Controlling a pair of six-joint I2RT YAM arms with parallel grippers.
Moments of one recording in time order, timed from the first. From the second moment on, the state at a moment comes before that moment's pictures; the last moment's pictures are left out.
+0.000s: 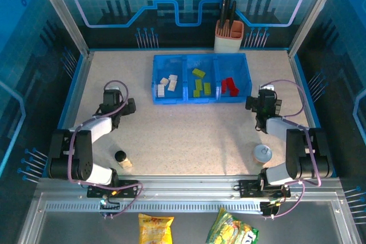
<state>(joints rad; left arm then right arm) 0.03 1.43 0.57 0.14 -0.16 -0.19 0.01 1.44 0.55 0.27 0.32 0.04</state>
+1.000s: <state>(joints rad) 0.02 1.55 0.38 0.80 0.07 -0.11 0.07 1.53 0.39 0.79 -0.02 -0.06</state>
